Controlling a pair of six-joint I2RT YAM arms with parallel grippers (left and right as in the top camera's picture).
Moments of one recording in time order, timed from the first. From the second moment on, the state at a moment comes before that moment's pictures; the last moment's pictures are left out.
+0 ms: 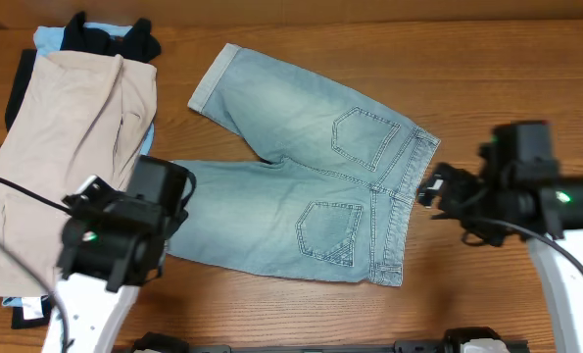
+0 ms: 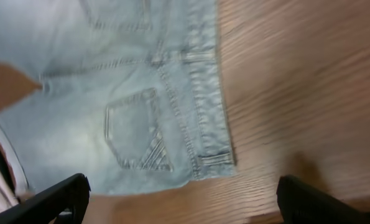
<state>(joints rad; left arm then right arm) -0.28 1.09 1.18 -1.46 -0.47 -1.17 0.08 1.20 1.26 -1.34 -0.20 0.54</state>
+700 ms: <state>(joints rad) 0.27 1.20 0.74 -0.80 -0.13 -0.87 0.31 1.33 1.26 -1.28 -0.23 0.51</state>
